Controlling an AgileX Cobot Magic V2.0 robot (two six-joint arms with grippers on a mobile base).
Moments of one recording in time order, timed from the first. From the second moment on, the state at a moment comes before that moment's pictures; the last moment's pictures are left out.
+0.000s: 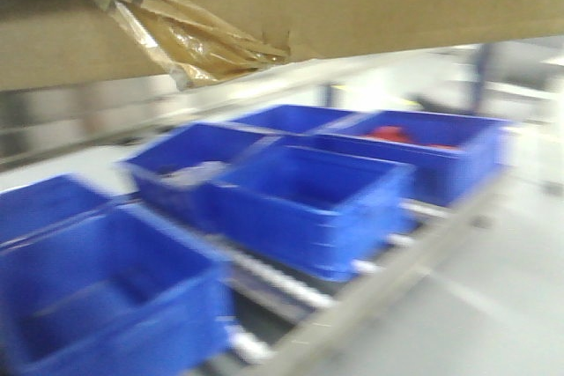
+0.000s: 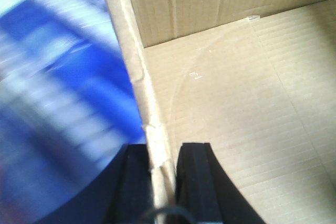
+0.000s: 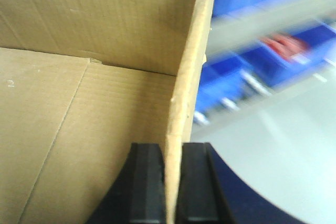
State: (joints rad) left arm -0.63 1.29 -1.67 0.41 1.27 -0.46; right arm 0.69 1.30 -1.68 -0.30 1.11 0.28
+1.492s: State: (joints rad) left arm -0.63 1.29 -1.67 0.41 1.27 -0.46; right arm 0.69 1.30 -1.68 -0.30 1.11 0.28
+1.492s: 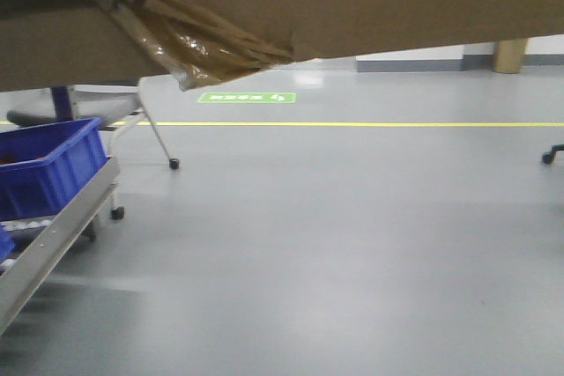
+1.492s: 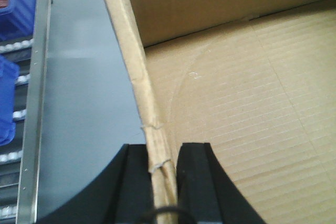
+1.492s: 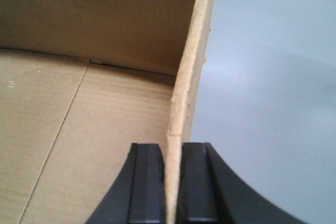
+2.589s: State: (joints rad) left arm -0.63 1.29 -1.67 0.41 1.27 -0.46; right arm 0.69 1.29 -1.68 -0.30 1.11 0.28
